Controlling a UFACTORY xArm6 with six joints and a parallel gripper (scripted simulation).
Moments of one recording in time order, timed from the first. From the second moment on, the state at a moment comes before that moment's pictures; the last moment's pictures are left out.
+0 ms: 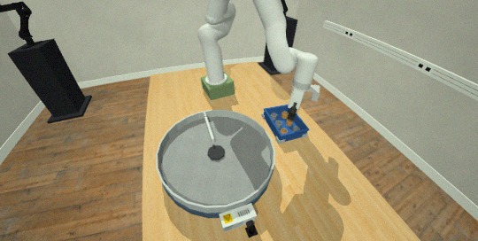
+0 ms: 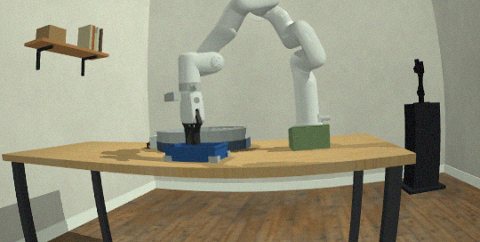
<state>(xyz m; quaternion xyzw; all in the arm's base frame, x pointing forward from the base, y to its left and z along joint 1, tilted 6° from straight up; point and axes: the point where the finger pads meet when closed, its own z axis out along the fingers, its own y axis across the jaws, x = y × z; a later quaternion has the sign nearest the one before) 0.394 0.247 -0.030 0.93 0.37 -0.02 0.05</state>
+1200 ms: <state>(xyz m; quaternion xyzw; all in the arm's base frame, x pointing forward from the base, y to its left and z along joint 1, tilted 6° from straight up) 0.394 0.244 -0.050 0.93 0.37 -0.02 0.05</state>
